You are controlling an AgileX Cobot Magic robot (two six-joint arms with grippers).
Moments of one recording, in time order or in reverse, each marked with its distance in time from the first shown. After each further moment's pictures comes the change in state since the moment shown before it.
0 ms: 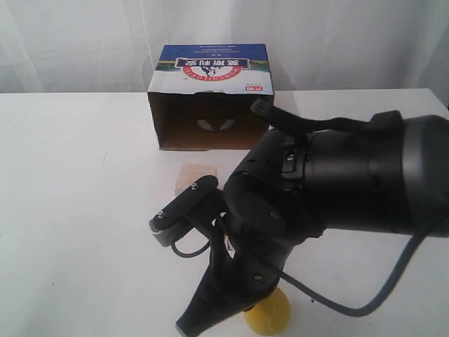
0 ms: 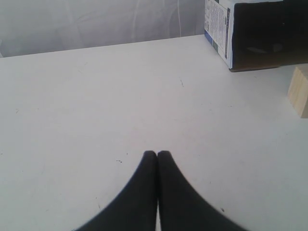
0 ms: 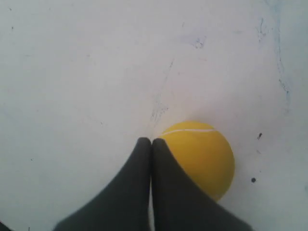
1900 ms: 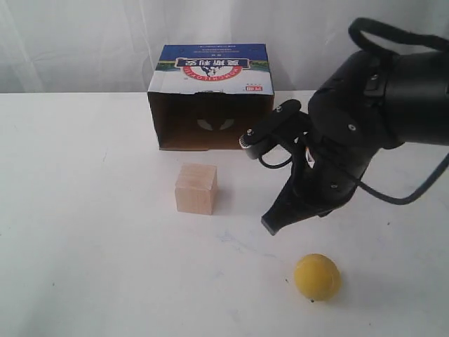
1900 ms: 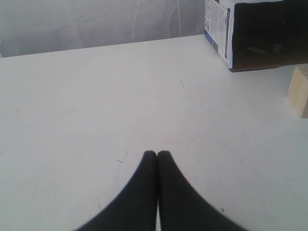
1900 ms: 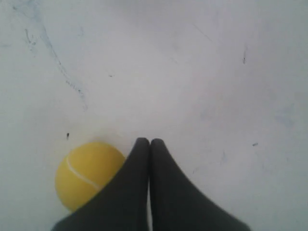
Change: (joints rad) left arm 0.000 0.000 0.000 0.000 0.000 0.000; right arm -0.315 -0.043 -0.038 -0.237 0.048 -0.020
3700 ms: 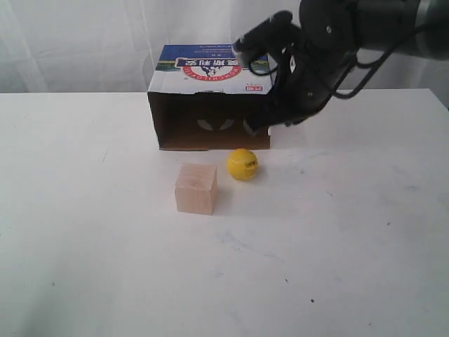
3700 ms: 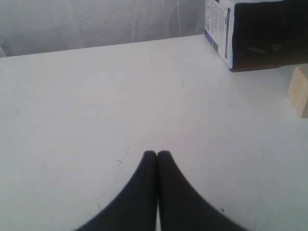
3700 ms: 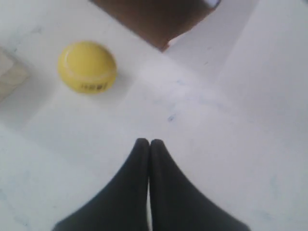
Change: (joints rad) left arm 0.000 0.000 0.000 0.000 0.000 0.000; right arm -0.139 0.190 -0.387 0.032 -0.051 -0.129
